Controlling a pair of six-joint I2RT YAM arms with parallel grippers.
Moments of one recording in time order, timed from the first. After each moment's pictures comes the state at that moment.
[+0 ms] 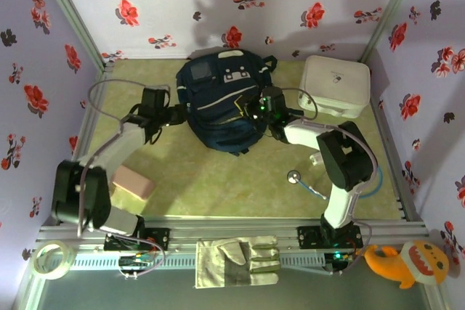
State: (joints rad) left arm -0.30 1.40 0.96 -0.33 -0.11 -0.36; right arm 0.52 1.85 1.03 0.43 -0.32 1.39
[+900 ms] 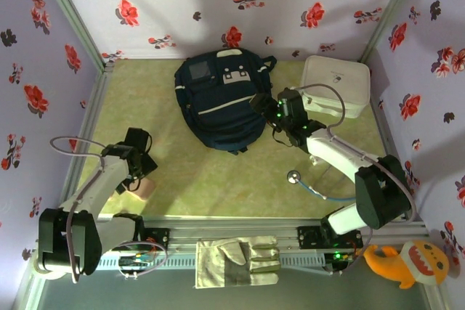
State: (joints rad) left arm -0.17 1.13 0.65 -0.92 -0.30 -0.88; right arm 0.49 1.45 0.91 0.00 -0.07 1.03
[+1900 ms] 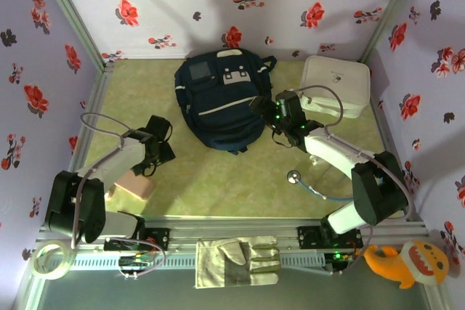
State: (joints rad) left arm -0.34 1.35 0.80 -0.82 -0.30 -0.82; right arm 0.49 1.49 0.91 -0.02 -0.06 1.03
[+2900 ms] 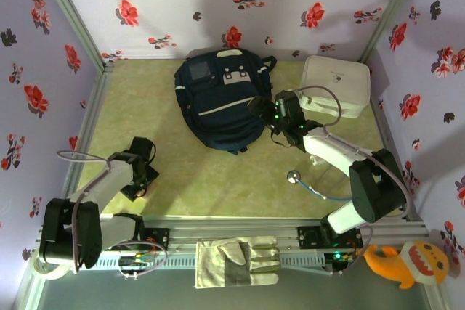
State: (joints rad) left arm -0.19 1.16 0.53 -0.80 -0.23 -1.06; right arm 0.49 1.51 0.91 0.01 -0.09 1.04
